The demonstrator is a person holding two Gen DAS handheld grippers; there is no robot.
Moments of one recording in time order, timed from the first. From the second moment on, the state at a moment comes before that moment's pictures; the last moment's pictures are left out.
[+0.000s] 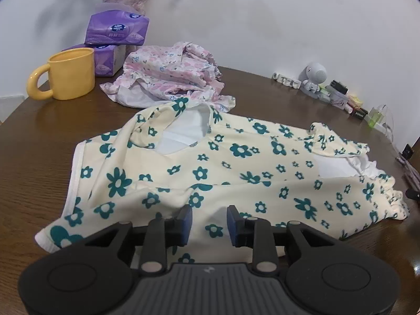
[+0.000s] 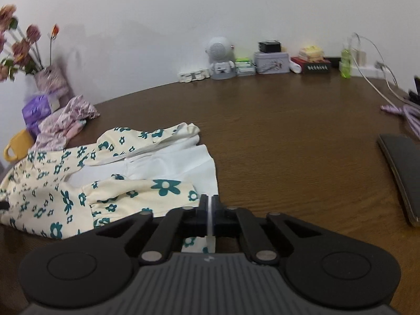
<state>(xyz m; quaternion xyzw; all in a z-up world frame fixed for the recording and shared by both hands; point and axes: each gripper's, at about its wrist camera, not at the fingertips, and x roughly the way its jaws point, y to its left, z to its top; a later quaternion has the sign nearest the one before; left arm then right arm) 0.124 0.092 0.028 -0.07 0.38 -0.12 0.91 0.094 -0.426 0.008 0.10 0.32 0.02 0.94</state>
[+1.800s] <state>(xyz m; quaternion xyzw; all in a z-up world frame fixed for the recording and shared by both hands) 0.092 0.093 0.046 -0.06 0.32 -0.14 0.93 0.060 -0.361 0.015 -0.01 0.30 0.06 0.95</state>
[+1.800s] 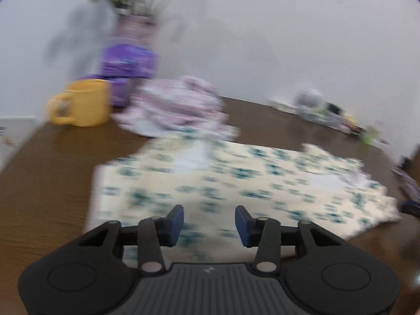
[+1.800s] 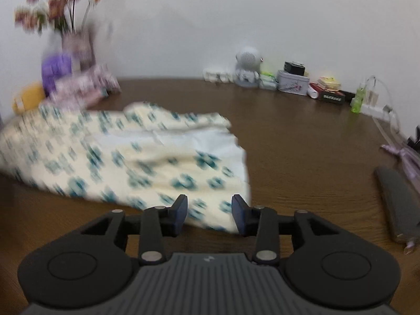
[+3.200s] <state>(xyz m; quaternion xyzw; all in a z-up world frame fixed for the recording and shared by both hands) 0.122 0.076 0.027 0.01 0.32 -0.17 0.93 0.127 -0.221 -0.002 -0.06 0.27 0.23 0.94</state>
